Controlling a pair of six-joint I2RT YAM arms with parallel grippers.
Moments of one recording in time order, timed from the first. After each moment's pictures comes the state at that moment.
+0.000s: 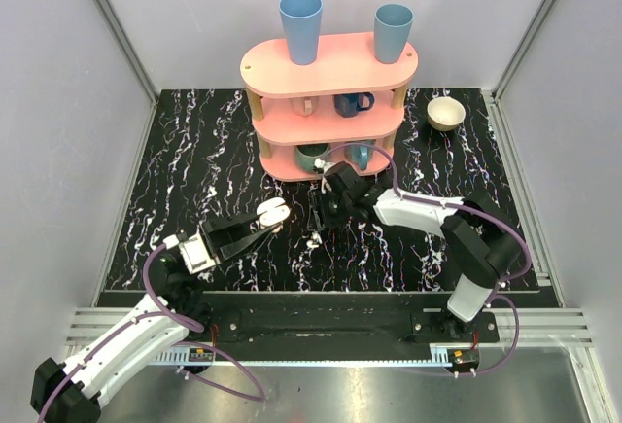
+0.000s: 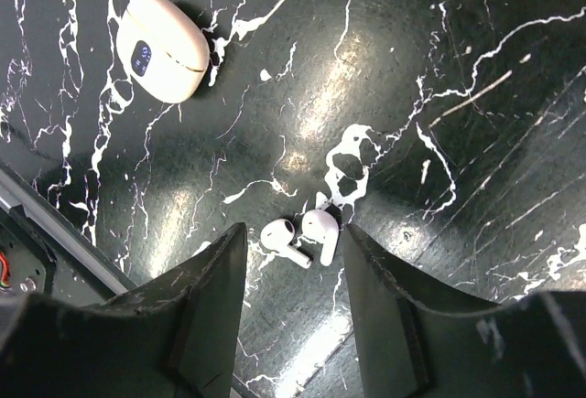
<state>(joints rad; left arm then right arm) -0.65 0.45 0.19 0.98 0.54 -0.05 0.78 1.72 1.01 -0.15 -0.21 0.50</state>
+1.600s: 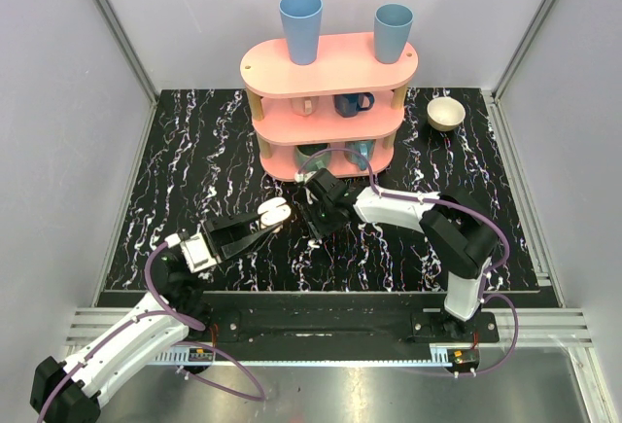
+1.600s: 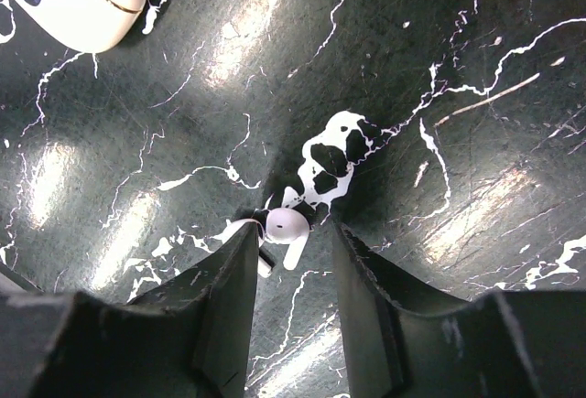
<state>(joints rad) -0.65 0.46 0.19 0.99 0.54 -0.05 0.86 1.85 1.16 -0.34 -0.09 0.29</state>
